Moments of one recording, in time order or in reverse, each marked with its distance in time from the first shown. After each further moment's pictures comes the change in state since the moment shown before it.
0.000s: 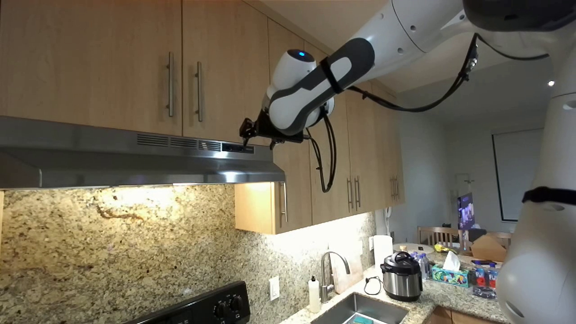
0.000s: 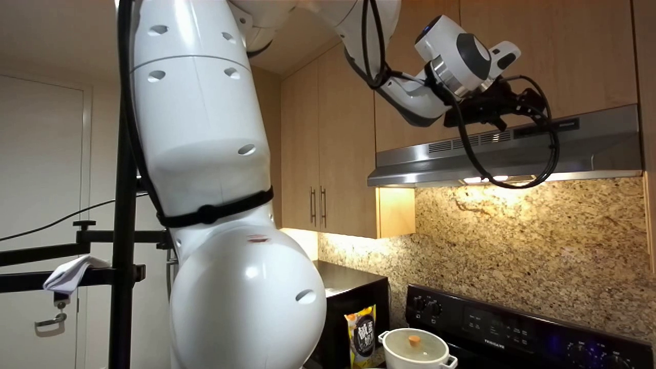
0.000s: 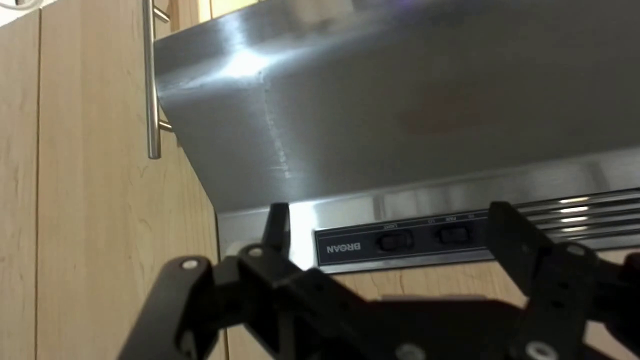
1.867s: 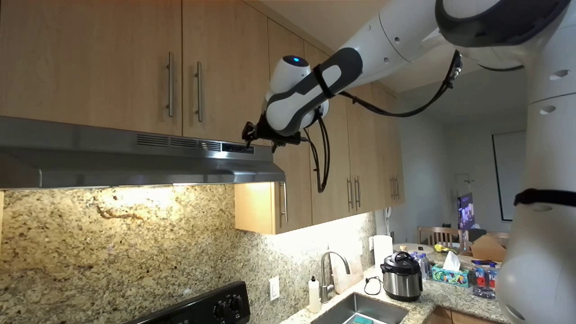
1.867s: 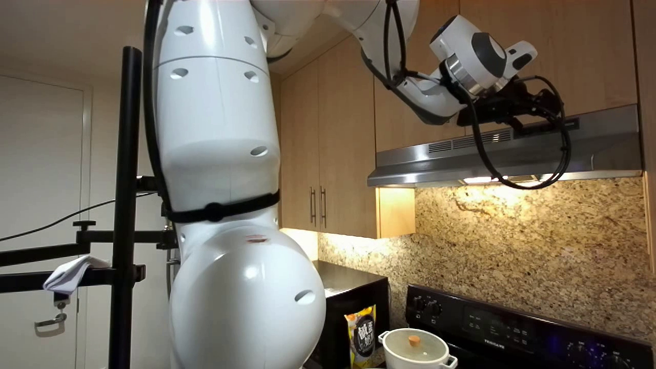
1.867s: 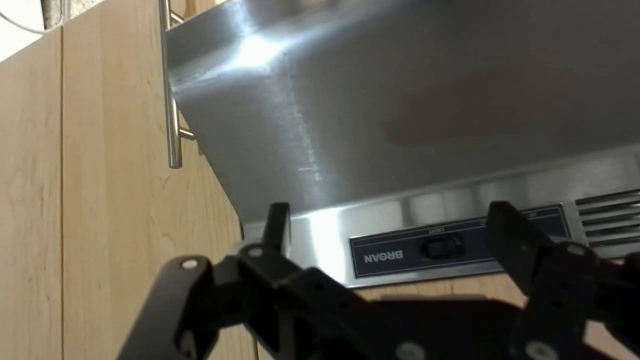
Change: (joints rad) arm -0.004 0.092 -0.016 0.112 -0.005 -0.067 0.043
